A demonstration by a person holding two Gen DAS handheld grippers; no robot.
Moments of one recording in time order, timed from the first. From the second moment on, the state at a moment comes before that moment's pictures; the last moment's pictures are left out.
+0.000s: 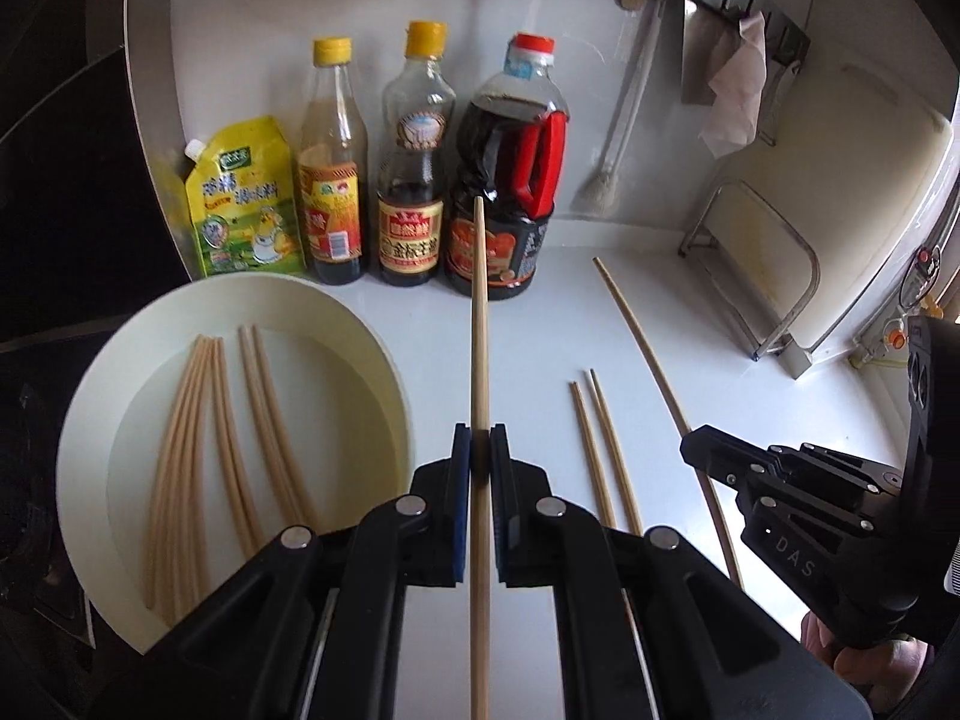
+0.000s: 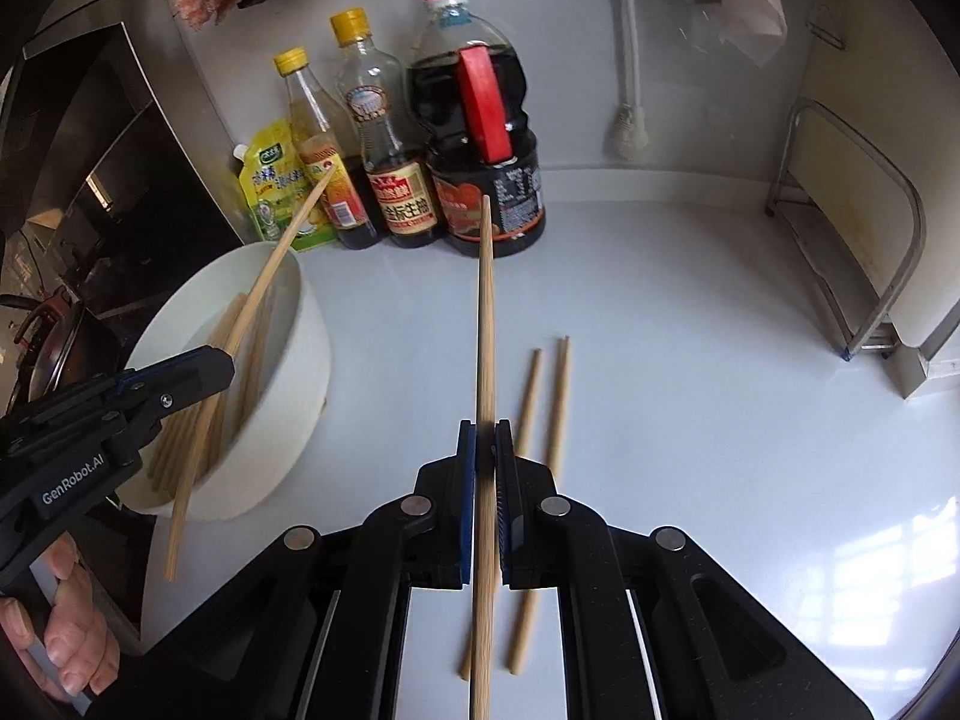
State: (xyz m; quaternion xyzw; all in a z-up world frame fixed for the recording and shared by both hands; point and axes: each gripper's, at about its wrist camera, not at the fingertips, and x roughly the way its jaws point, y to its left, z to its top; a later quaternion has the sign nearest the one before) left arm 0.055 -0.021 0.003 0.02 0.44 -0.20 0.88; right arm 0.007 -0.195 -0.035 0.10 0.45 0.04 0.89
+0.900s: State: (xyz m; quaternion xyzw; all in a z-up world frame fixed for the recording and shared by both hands) left arm 0.126 0.134 -0.055 0.01 0.50 -0.10 0.86; right arm 0.130 -0.007 -0.060 0.09 0.52 0.15 0.84
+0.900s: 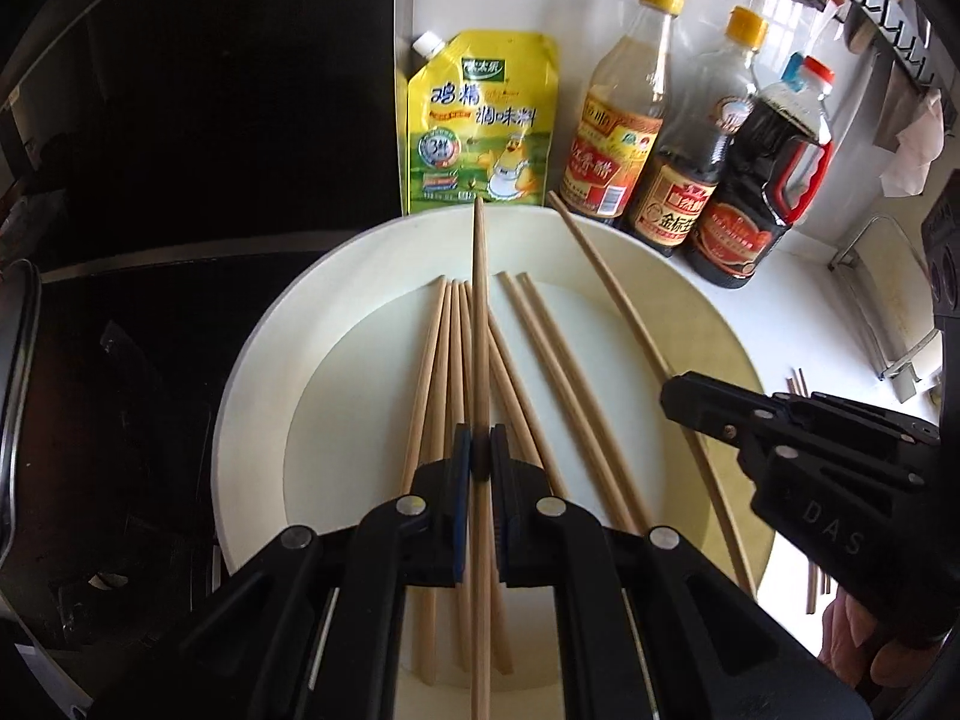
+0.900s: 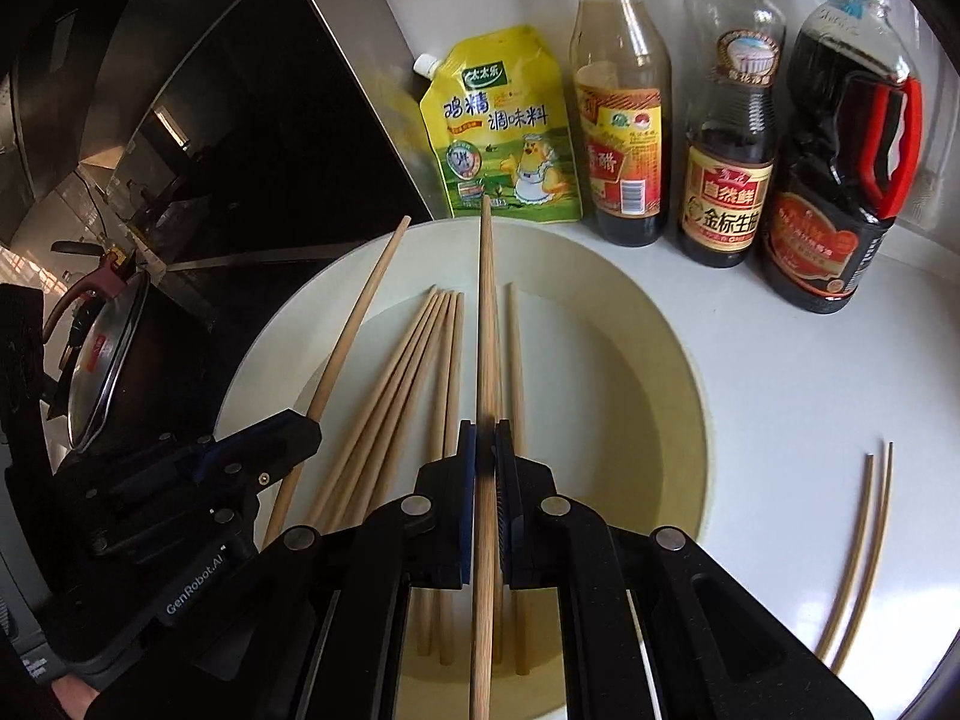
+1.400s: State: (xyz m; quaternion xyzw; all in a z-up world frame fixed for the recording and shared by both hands) left arm 0.139 0.149 -0.070 -0.01 0.51 -0.09 0.85; right arm 0.136 -0.008 -0.079 0.09 0.54 0.13 0.83
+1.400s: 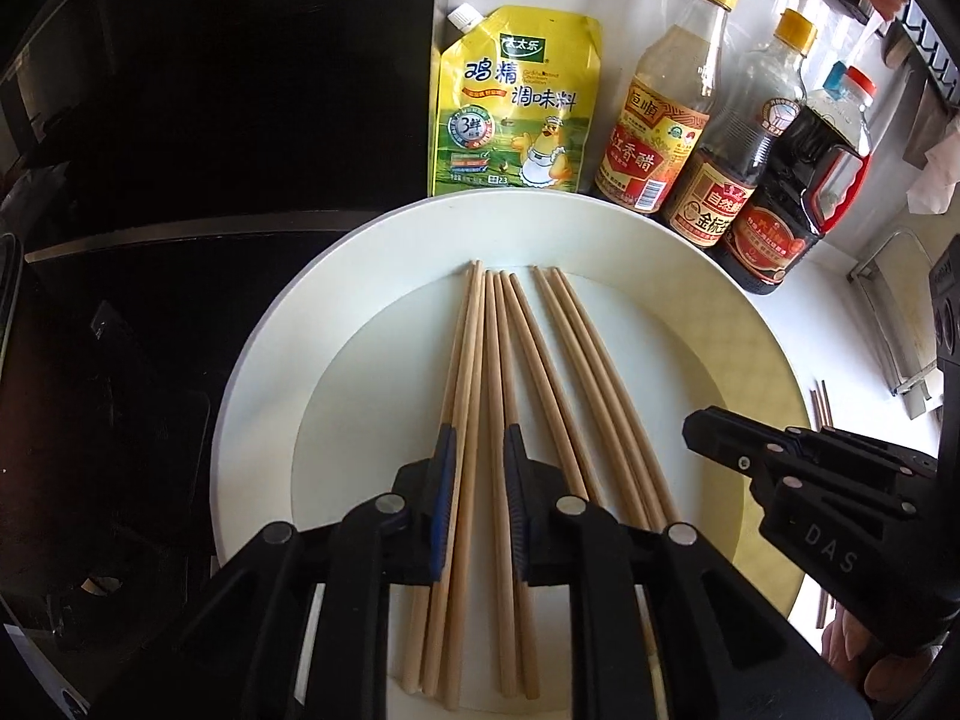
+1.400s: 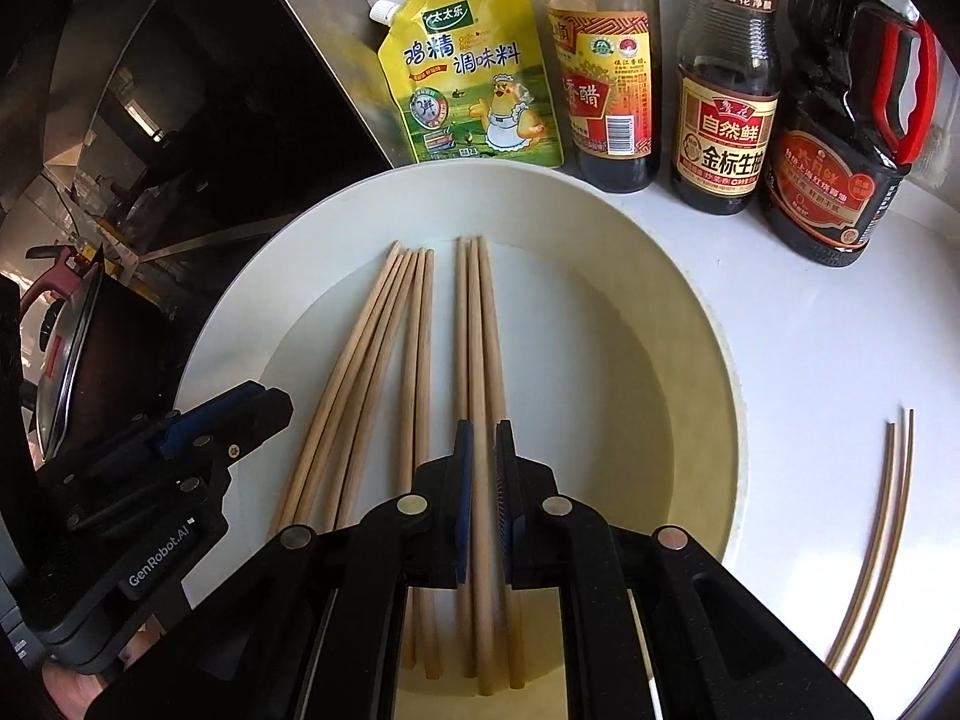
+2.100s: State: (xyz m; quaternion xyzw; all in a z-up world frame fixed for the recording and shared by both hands) left arm 0.100 0.141 -0.037 0.00 0.48 -0.09 0.87; right arm 0.087 -0.027 -0.032 0.05 0.48 0.12 0.87
